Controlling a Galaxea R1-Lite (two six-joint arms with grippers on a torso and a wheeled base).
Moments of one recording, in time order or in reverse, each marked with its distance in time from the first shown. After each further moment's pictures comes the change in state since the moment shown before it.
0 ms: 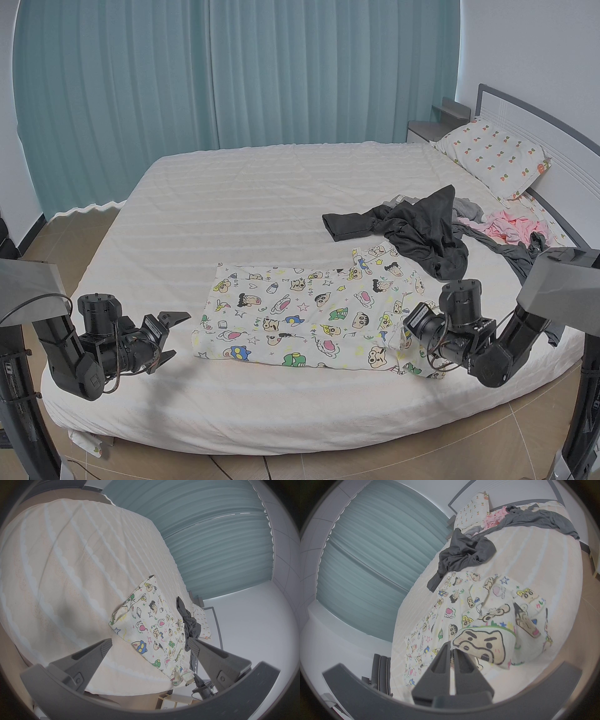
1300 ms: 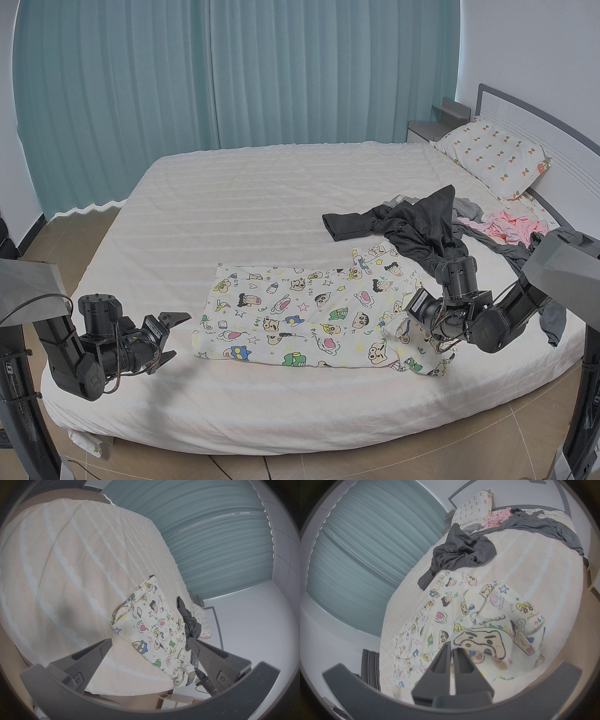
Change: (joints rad) left arm -0.002 0.003 0.000 0.000 0.000 0.003; right arm -0.042 0.005 -0.161 0.300 0.038 -0.076
